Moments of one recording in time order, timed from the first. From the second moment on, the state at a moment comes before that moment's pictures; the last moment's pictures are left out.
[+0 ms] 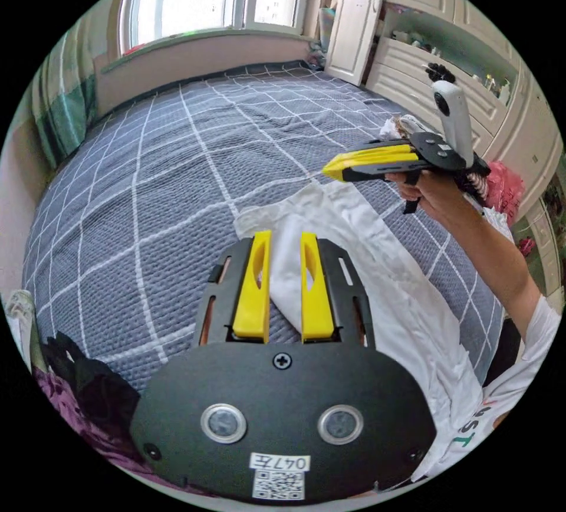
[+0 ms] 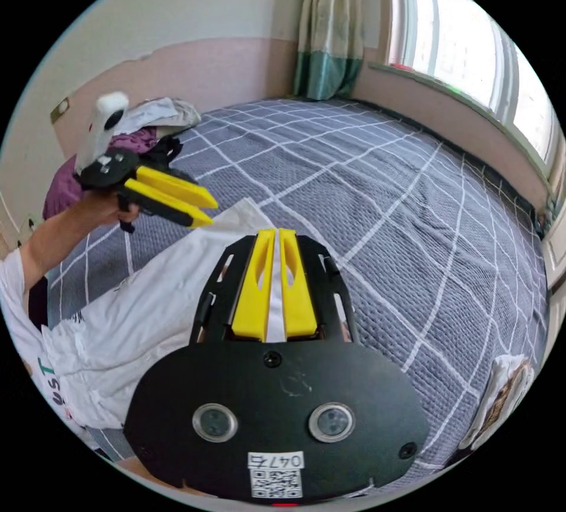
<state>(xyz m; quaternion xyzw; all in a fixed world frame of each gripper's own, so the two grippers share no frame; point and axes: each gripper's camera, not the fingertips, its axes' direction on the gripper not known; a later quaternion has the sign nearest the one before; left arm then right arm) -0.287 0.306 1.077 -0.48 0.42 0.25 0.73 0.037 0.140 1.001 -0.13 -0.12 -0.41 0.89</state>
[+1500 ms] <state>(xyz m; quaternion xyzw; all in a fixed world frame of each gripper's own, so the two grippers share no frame) -0.446 0.274 1.004 -0.48 0.65 0.22 0.54 0.107 0.333 0.780 -0.12 -0.24 -0.57 0.78</state>
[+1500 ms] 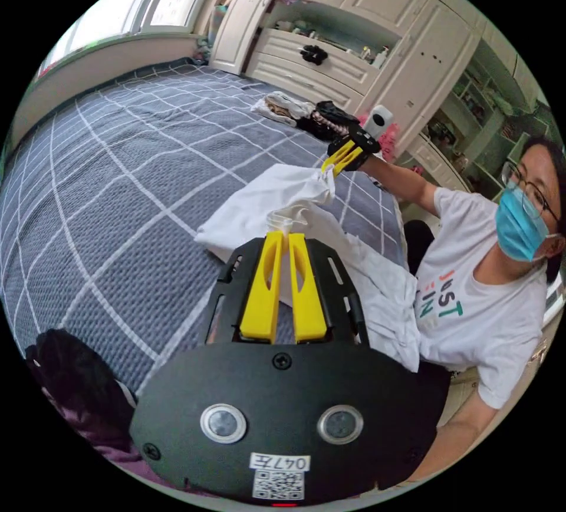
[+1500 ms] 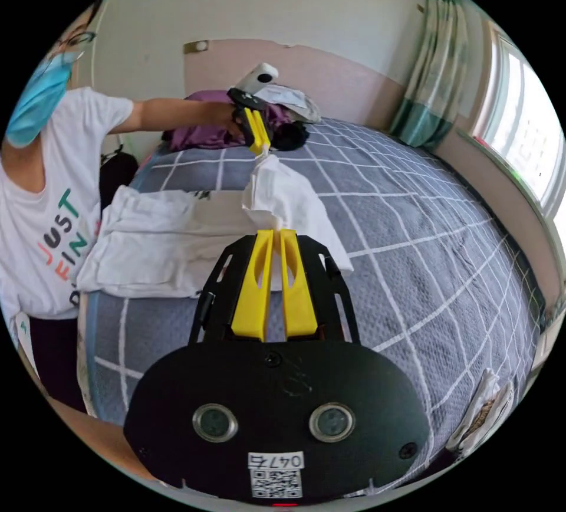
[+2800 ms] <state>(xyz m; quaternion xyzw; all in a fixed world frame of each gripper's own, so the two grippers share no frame) -0.548 0.313 0.802 -0.56 0.59 0.11 0.57 -0.094 0.548 0.760 -0.23 -0.13 -0.67 0.69</state>
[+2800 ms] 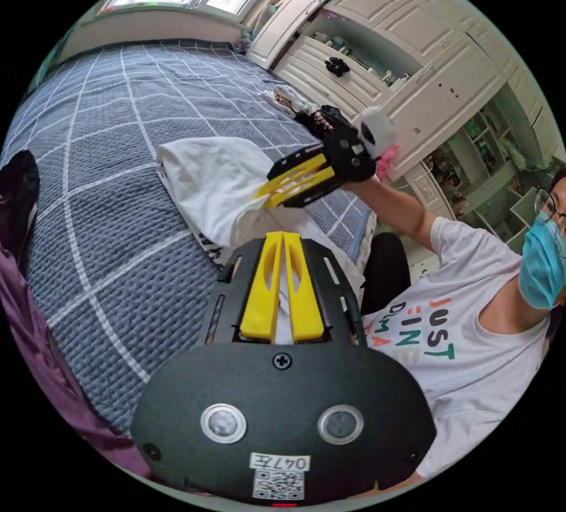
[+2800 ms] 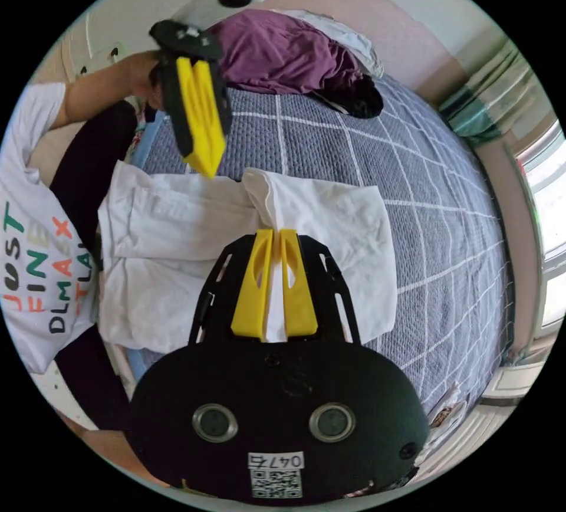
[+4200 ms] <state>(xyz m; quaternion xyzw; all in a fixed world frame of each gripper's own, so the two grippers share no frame) -0.533 0.335 0.652 -0.53 0.41 0.25 0.70 -0.159 0.590 0.776 -0.17 -0.16 -0.68 0.69</state>
